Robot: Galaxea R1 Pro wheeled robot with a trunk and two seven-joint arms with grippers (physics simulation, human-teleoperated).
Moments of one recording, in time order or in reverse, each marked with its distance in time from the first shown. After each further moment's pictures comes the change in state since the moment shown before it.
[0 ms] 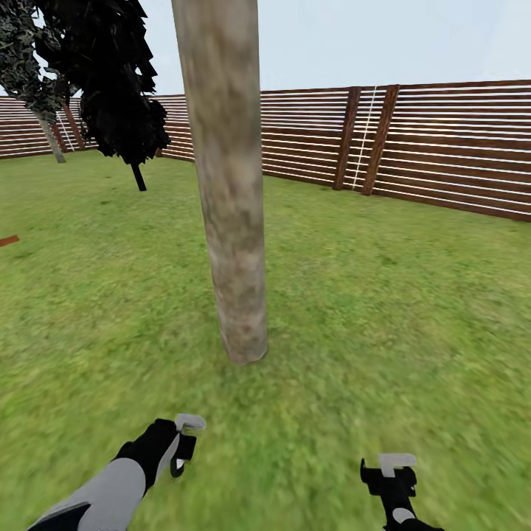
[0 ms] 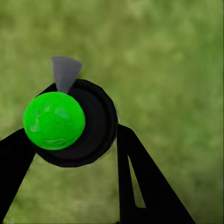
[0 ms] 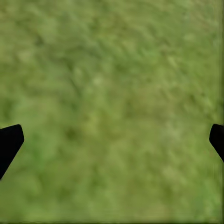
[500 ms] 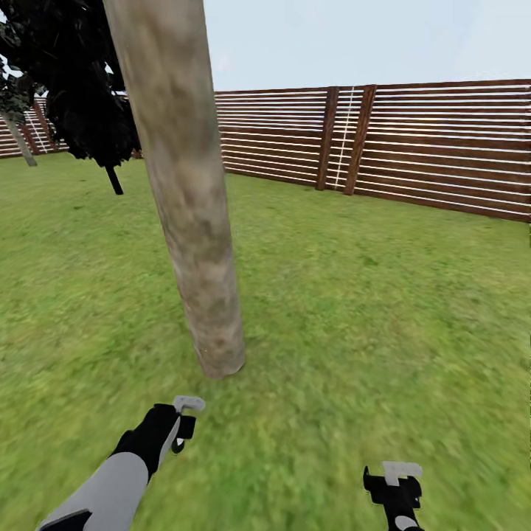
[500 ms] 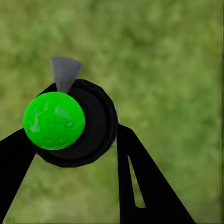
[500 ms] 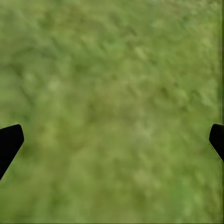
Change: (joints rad) left arm 0.013 -0.025 0.007 -0.171 0.000 0.054 0.000; right arm 0.020 0.001 -0.004 0.000 -0.061 0.002 -0.004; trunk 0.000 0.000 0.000
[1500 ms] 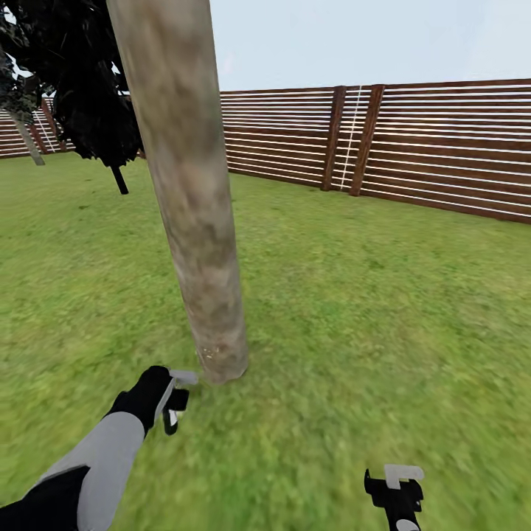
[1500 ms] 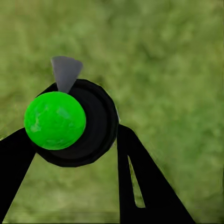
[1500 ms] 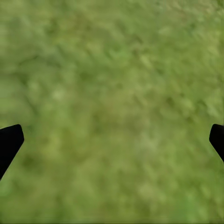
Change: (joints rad) left arm -0.146 0.044 -0.010 0.002 0.001 0.227 -0.057; right arm 0.009 -0.002 0.000 -0.001 -0.001 0.000 0.002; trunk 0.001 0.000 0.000
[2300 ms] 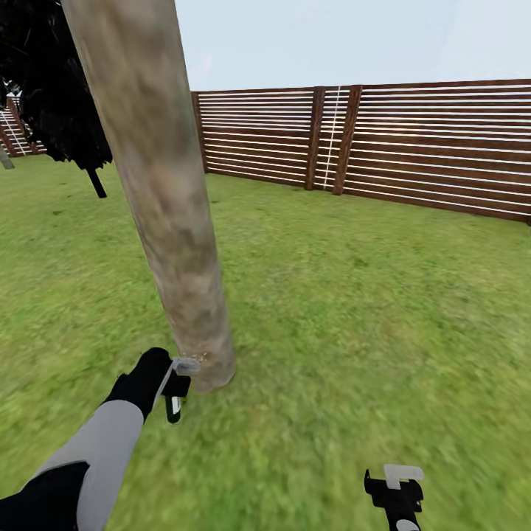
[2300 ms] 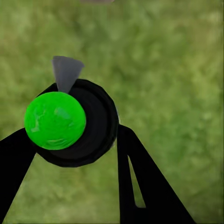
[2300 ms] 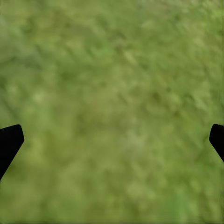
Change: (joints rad) left arm -0.026 0.009 -0.094 -0.114 -0.025 0.153 -0.138; right arm 0.000 0.000 0.000 0.001 0.000 0.000 0.000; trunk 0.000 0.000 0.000
